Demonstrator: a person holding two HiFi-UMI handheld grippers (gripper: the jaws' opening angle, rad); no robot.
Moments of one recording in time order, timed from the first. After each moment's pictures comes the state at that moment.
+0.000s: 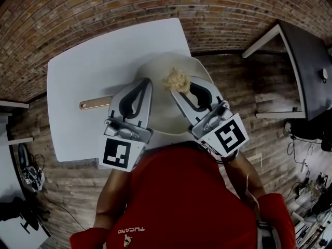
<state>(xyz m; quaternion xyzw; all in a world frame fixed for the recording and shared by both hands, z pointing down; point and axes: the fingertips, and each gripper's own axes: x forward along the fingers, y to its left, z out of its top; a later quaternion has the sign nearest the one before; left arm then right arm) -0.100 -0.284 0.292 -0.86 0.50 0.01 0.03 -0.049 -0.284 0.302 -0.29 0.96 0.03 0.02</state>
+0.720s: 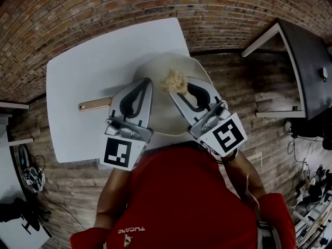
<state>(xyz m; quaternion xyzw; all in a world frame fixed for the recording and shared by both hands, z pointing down) -0.093 -0.291 0.296 -0.87 0.50 0.01 0.02 -0.047 -0.289 0.308 -0.29 0.96 0.02 0.01</state>
